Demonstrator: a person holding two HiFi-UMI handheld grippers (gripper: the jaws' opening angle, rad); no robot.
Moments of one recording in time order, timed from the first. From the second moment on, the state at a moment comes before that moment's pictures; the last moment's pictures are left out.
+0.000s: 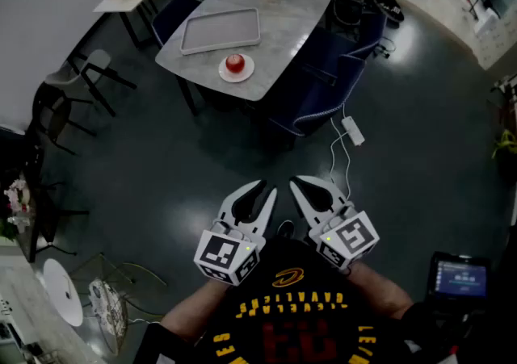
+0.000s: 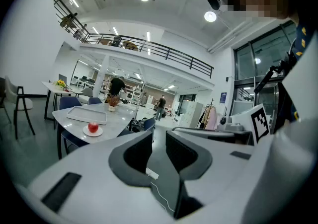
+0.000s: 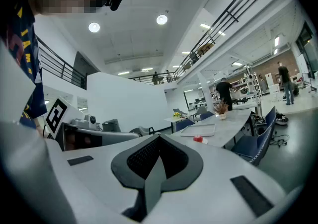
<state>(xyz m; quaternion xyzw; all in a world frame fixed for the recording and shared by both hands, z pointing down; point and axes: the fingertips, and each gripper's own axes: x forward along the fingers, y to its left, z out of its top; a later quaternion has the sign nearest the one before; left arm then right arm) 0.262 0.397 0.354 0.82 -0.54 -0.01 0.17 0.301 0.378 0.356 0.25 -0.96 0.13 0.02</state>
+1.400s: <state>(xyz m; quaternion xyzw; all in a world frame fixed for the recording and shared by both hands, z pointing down) 0.105 0.335 0.363 0.83 -0.52 -0.03 0.21 0.151 0.315 0.364 0.29 -0.94 0.15 0.05</state>
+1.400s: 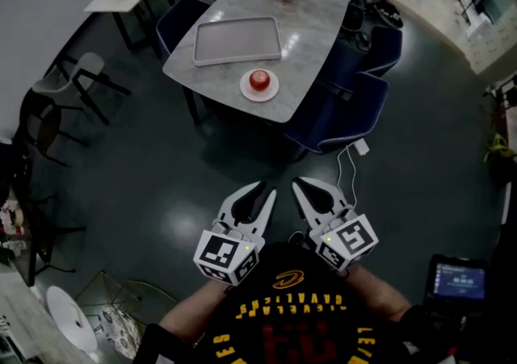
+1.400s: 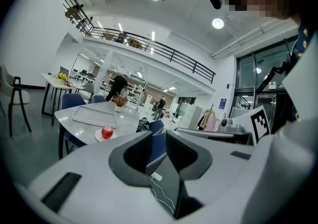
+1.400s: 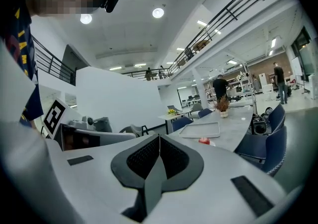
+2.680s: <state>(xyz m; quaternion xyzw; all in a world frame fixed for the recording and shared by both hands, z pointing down) -0.009 0.212 0.393 0.80 -0.54 -0.03 0.25 0.048 0.184 0.398 0.29 -0.93 0.22 0.04</state>
